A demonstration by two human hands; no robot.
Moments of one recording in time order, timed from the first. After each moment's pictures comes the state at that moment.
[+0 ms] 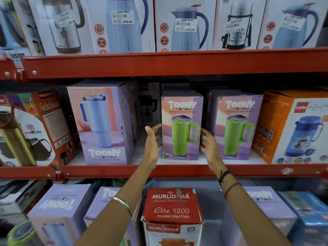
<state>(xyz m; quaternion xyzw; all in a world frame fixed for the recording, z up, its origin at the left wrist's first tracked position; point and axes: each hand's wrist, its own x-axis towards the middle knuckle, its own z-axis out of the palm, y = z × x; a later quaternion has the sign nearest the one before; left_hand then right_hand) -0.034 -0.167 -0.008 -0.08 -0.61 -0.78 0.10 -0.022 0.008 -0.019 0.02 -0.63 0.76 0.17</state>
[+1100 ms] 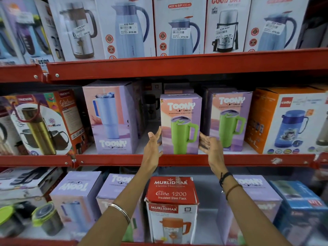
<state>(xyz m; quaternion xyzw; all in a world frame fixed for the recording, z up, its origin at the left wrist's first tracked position) 0.044 -0.178 -0.018 -0.12 -0.70 -0.70 0.09 0.045 0.010 -0.021 0.03 -0.65 0.74 0.18</state>
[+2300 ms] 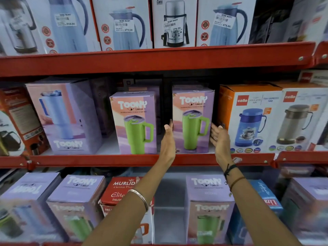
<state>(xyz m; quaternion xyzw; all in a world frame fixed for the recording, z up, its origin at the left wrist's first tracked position) 0.025 0.018 -0.007 -0.10 -0.70 -0.70 0.08 0.025 0.173 -0.010 -0.04 -0.60 0.77 0.22</state>
